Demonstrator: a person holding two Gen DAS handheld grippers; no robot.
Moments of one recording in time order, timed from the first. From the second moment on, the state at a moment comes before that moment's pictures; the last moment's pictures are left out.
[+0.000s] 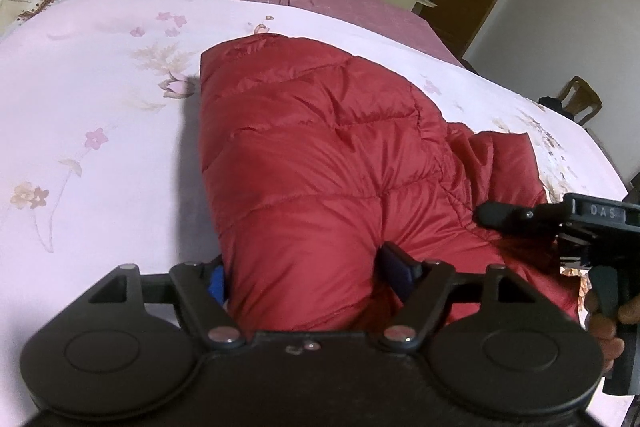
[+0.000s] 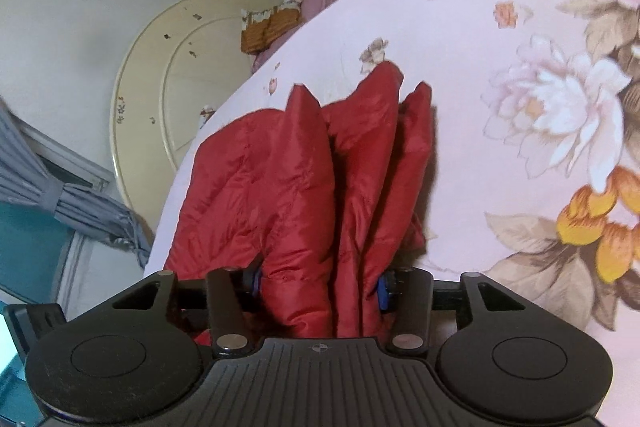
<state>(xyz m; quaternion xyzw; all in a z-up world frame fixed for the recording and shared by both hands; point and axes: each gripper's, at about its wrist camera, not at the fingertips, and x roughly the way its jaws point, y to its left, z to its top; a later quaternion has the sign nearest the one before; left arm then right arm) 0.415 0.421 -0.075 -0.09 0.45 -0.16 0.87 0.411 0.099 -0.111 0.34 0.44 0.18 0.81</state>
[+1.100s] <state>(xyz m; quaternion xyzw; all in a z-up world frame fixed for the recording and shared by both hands) 0.329 0.403 -0.067 0.04 0.37 -0.17 0.91 0.302 0.179 -0.097 0.04 0.40 0.14 0.90</state>
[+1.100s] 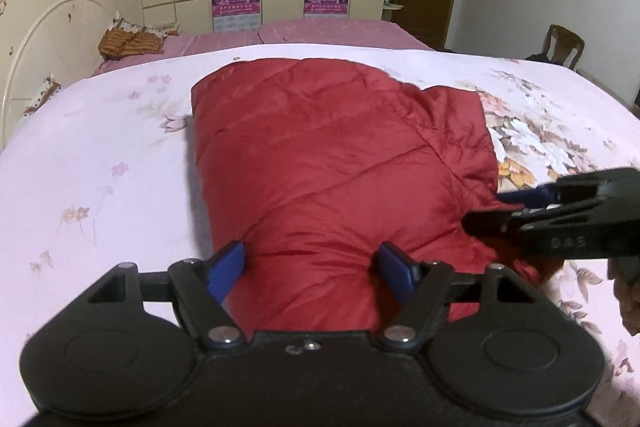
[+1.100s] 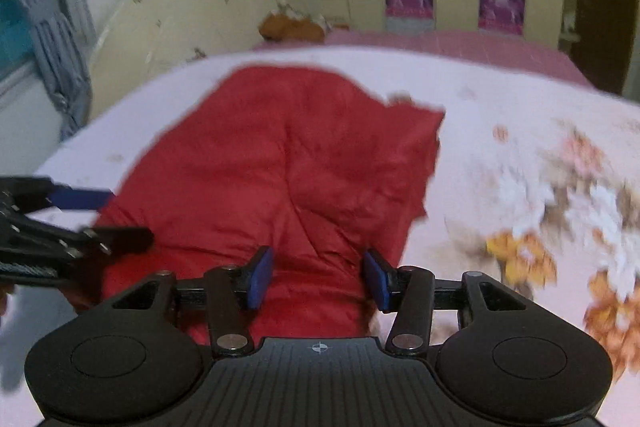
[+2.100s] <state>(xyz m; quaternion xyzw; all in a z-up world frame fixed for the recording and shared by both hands) 0.327 0.401 -0.063 -0.02 0.40 -0.11 0.91 0.356 0.192 -0.101 -0.02 0.38 0.07 0.92</state>
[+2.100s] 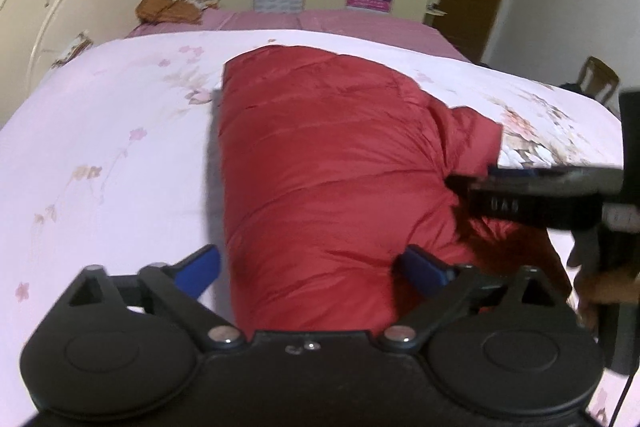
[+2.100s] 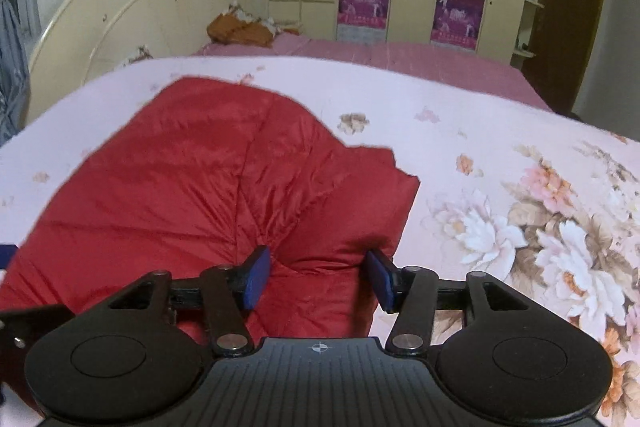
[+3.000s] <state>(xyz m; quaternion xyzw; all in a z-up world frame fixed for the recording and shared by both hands) 0.120 0.340 0.035 0.00 0.39 0.02 0.92 0.096 0.127 0.017 0.07 0.34 0.15 0.93</state>
